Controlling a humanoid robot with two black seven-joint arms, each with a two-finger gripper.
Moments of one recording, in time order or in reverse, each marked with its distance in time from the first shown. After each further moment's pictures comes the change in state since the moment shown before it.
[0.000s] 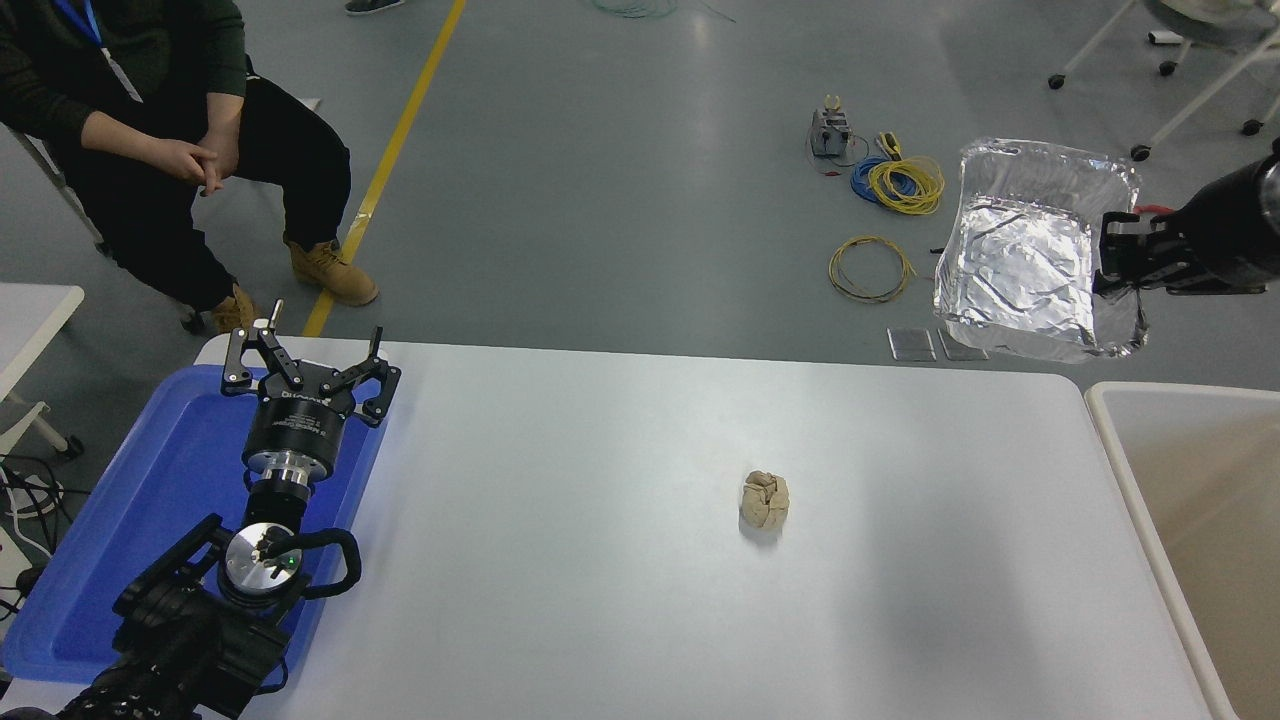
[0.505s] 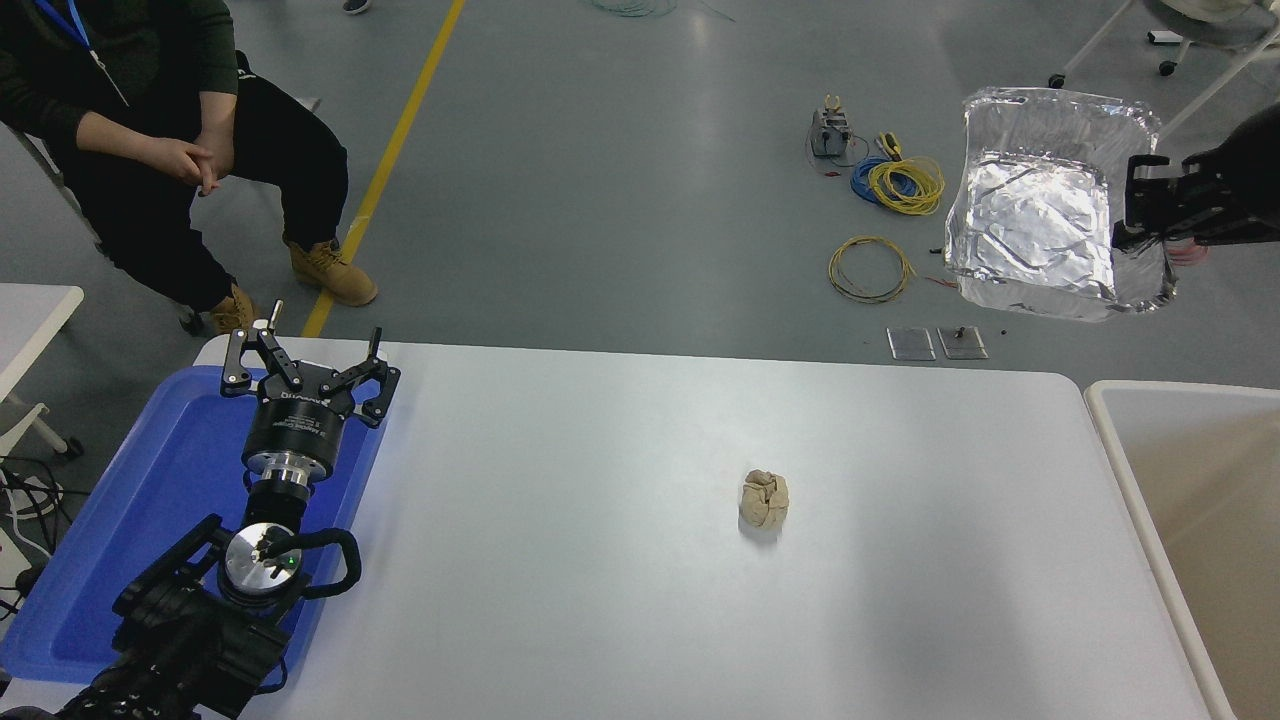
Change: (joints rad) left arm 0.000 0.000 0.000 0.000 0.000 0.000 0.000; right arm 0.029 -0.001 -0.015 -0.002 -0.020 0.027 -0.002
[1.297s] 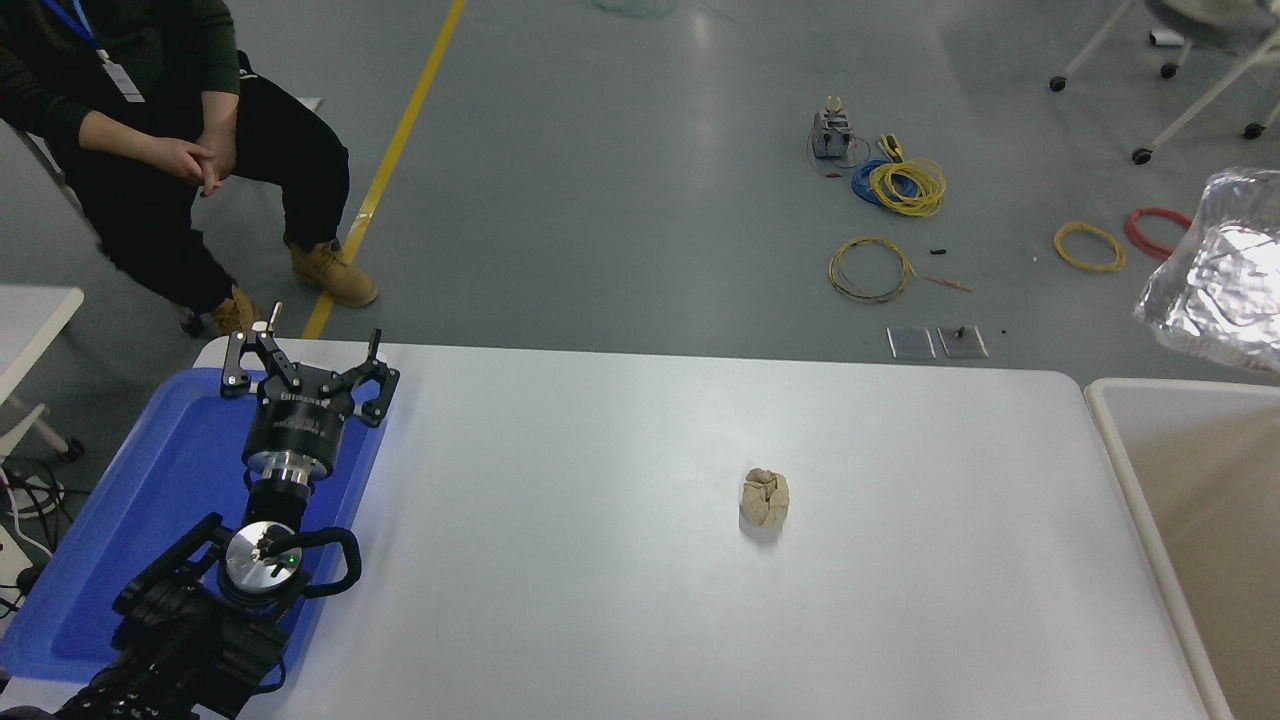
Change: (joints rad) left arm 0.000 0.000 0.000 0.000 0.000 0.000 0.000; right arm -0.830 -0.064 0.121 -0.792 0.092 -0.145 -0.009
